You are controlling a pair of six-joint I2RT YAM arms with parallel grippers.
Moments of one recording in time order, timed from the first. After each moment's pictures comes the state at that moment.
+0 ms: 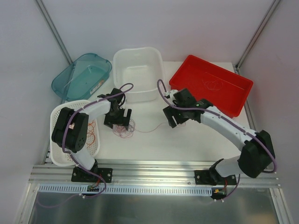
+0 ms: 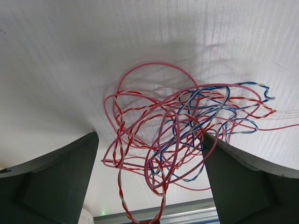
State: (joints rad) left arm -0.35 1.68 1.01 -0.71 0.07 -0.22; right arm 0.67 1.35 1.10 -0.72 0.01 0.07
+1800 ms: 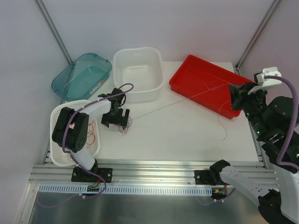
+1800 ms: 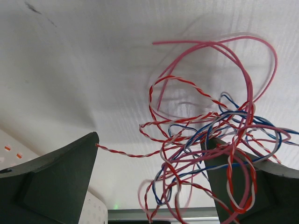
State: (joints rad) left arm -0.35 1.68 1.02 -0.75 -0.05 -0.22; right arm 0.53 0.81 1.57 -0.82 0.30 0.01
